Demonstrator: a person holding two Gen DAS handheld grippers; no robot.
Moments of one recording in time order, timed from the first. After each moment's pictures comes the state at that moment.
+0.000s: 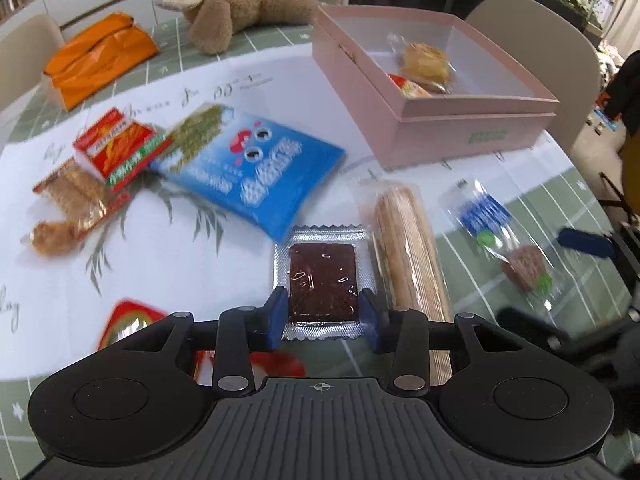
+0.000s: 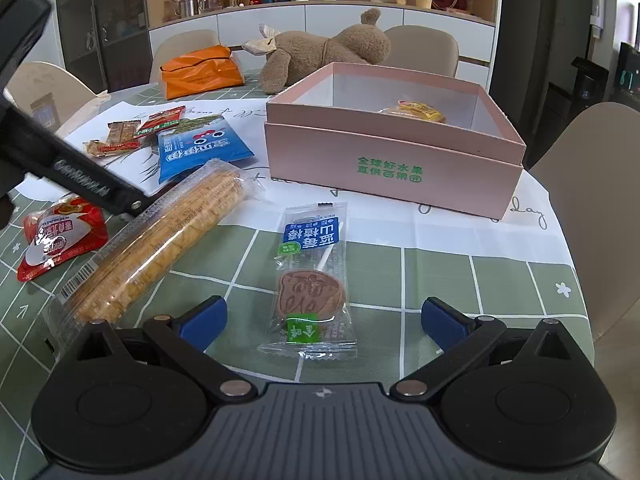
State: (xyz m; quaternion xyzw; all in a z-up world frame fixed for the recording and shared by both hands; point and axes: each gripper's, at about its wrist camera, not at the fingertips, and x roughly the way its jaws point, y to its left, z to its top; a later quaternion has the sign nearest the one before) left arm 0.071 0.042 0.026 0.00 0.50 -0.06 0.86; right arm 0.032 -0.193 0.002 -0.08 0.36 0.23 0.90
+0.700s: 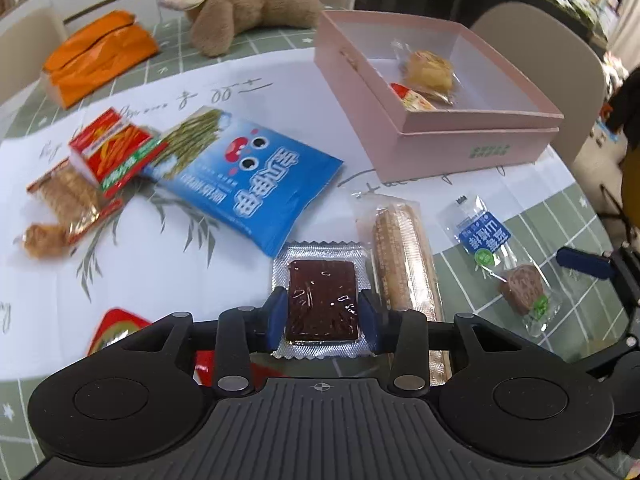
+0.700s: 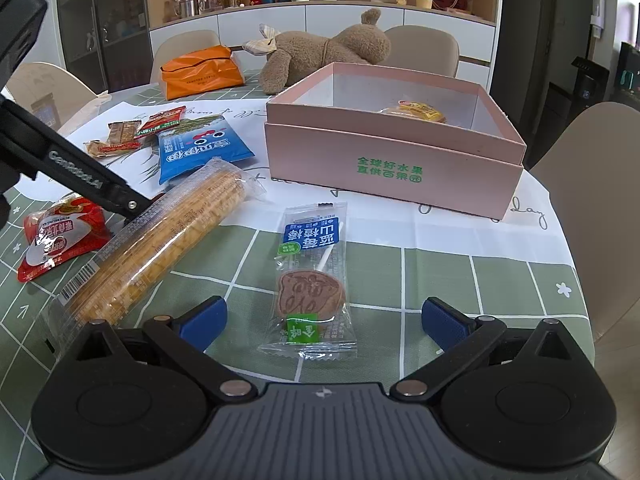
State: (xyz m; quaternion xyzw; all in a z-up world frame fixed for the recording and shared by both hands) left arm 0.085 0.036 0.026 0.00 0.50 -0.05 0.87; right arm 0.032 -0.193 0.001 -0.08 0.36 0.23 0.90
